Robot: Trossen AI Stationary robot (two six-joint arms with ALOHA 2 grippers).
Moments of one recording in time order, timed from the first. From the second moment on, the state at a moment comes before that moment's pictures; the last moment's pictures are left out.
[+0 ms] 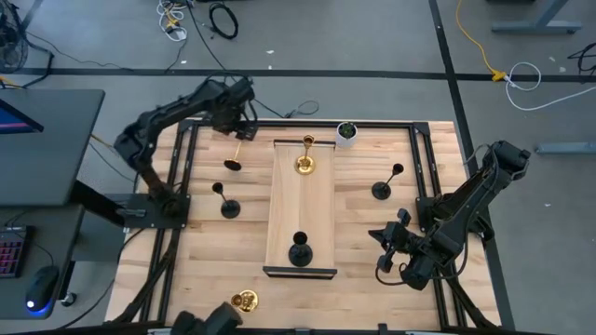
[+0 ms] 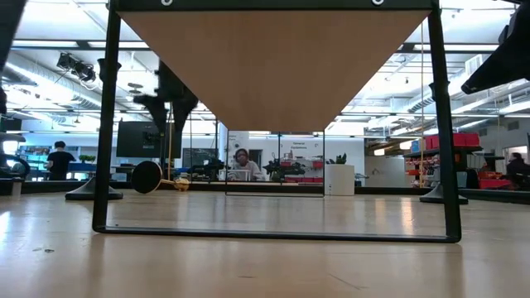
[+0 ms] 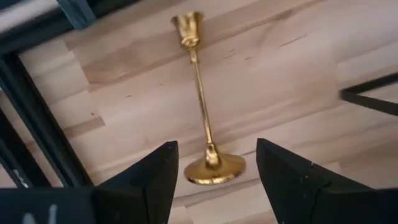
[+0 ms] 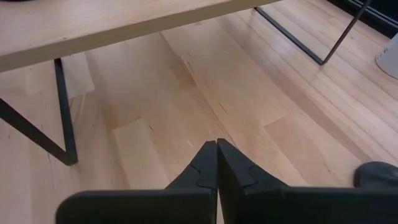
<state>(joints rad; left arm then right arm) 0.80 1.71 1.43 -1.18 -0.06 -0.40 0.89 1.29 0.76 -0.74 0.90 1.20</state>
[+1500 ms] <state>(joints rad) 0.81 1.83 1.33 -1.08 -0.02 -0.36 0.89 1.29 0.76 -0.72 0.90 1.19</state>
